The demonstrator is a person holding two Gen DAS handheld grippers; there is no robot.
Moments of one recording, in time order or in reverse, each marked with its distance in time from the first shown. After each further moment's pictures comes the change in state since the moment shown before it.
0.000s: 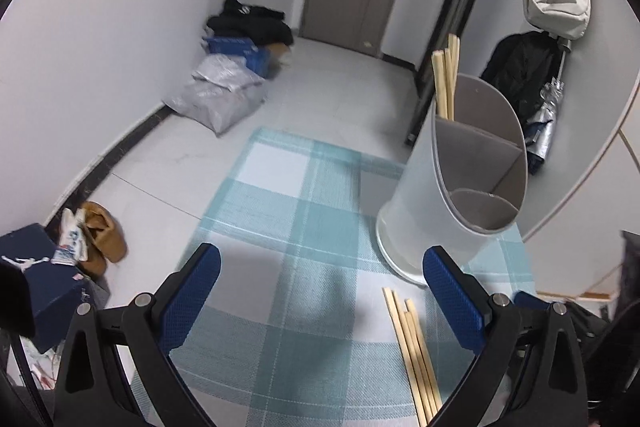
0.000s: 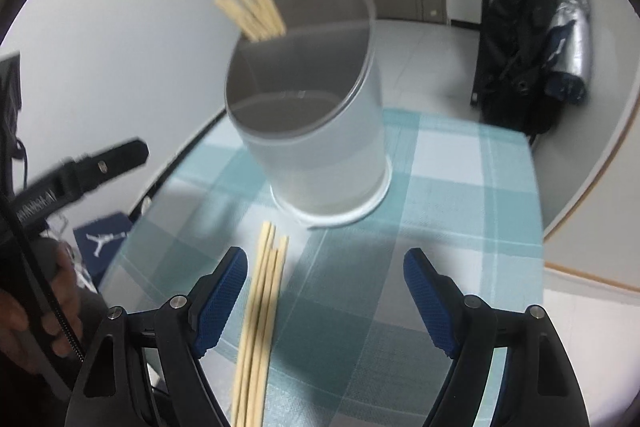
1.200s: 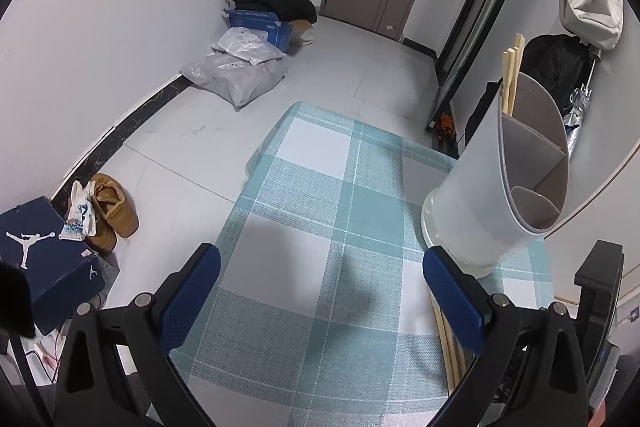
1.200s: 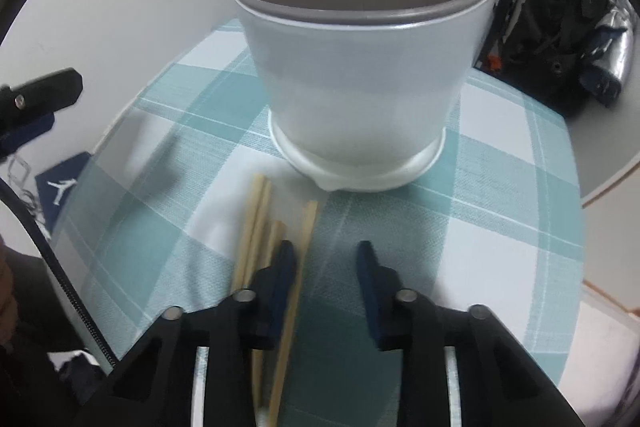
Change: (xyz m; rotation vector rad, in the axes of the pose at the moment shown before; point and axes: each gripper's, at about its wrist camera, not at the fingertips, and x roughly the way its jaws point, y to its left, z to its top) left arm 0.015 0.033 0.003 -0.061 0.072 0.047; right arm 0.055 0.025 -0.004 -0.102 0.184 -0.139
